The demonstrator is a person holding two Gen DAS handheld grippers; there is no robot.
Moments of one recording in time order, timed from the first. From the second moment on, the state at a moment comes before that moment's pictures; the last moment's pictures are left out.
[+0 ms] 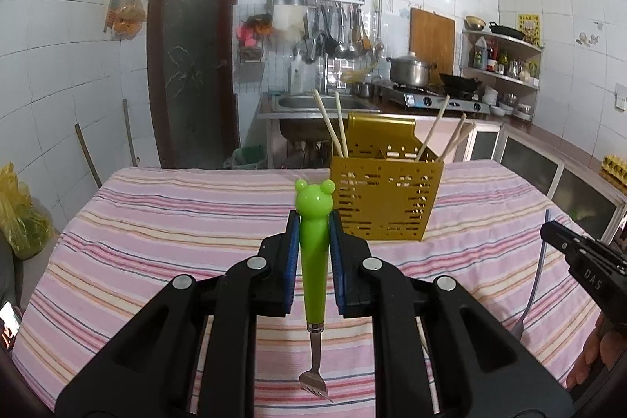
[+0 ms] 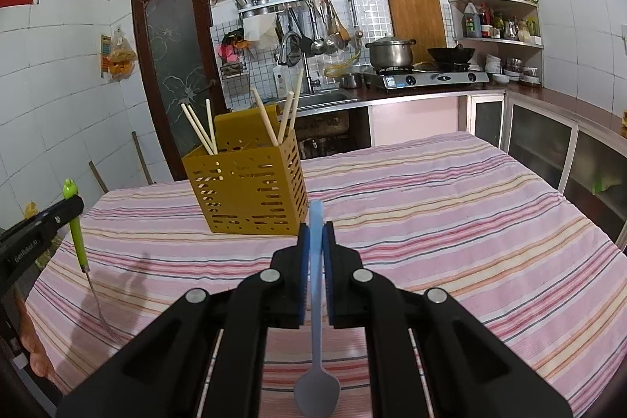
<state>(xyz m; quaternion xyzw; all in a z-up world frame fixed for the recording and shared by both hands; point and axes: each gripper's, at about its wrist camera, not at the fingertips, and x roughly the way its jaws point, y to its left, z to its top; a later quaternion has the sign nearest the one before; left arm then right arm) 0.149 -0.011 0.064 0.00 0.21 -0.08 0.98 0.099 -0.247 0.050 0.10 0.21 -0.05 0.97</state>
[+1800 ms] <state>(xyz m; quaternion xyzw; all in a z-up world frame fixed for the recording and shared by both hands) 0.201 0.010 0.150 -0.02 0.14 -0.13 0.98 0.128 -0.186 0.172 0.03 0.10 -0.01 0.99</state>
